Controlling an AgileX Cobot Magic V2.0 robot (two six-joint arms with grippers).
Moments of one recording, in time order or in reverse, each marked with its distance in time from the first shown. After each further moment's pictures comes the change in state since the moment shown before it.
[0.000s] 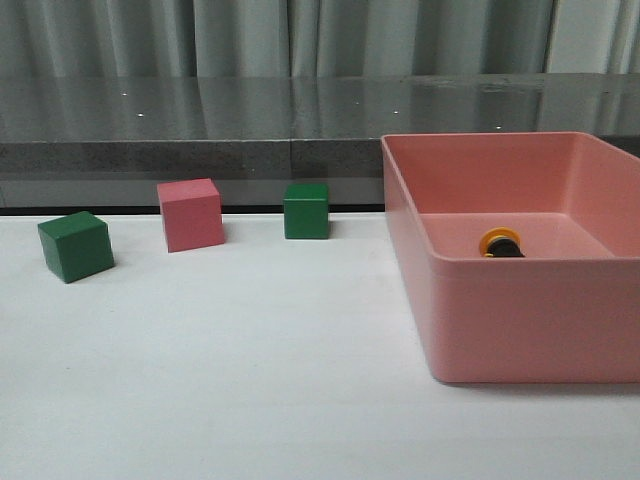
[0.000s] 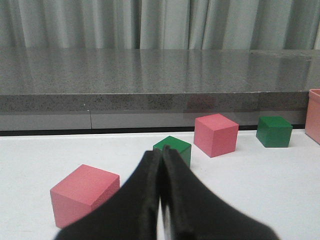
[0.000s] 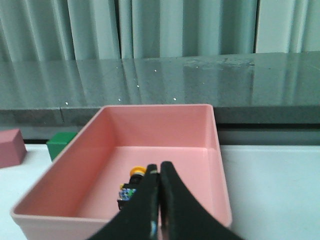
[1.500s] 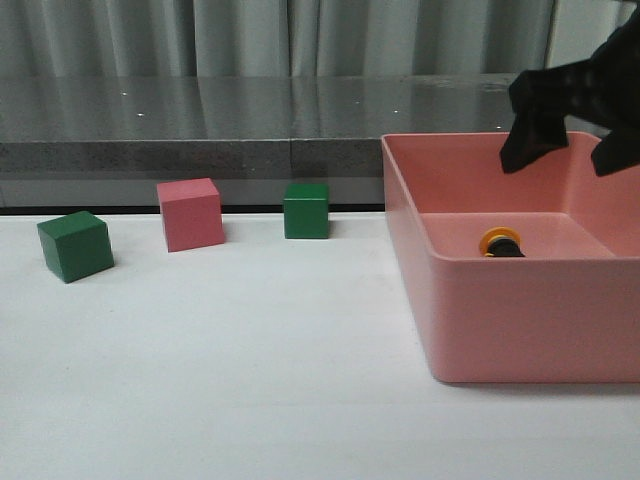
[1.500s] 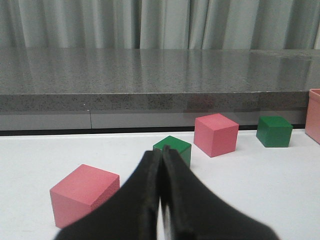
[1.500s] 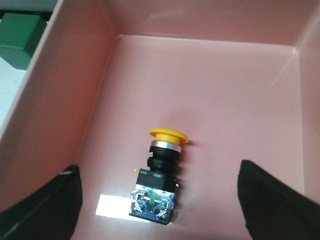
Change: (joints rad) left arm 0.000 0.000 0.000 0.000 0.000 0.000; right arm 0.088 1.503 -0.786 0.171 0.055 -0.144
